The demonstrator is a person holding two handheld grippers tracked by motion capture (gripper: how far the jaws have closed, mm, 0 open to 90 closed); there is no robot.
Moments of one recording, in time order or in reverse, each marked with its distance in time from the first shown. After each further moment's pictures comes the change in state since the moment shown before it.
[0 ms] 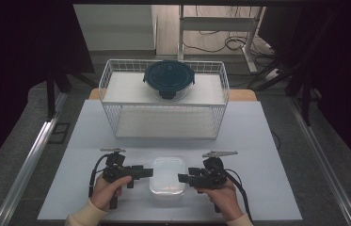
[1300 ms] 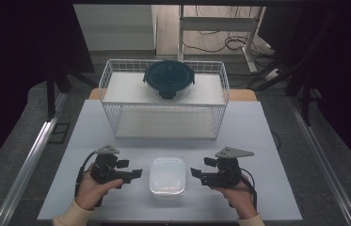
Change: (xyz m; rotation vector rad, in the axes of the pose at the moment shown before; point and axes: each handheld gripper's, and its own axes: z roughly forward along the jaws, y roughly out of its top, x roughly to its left) left arm -0.017 0.005 -0.037 0.008 0.236 0.253; right arm 0.002 0.007 -0.043 -0.116 -0.159 -0.225
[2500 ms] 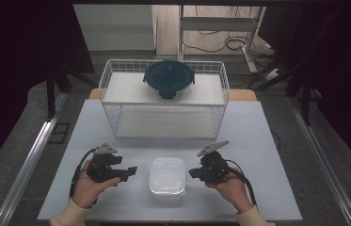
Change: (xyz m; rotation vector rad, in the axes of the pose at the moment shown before) left arm 0.003 0.001 -0.006 0.008 0.140 0.070; right arm 0.001 0.016 0.031 0.307 0.078 -0.125
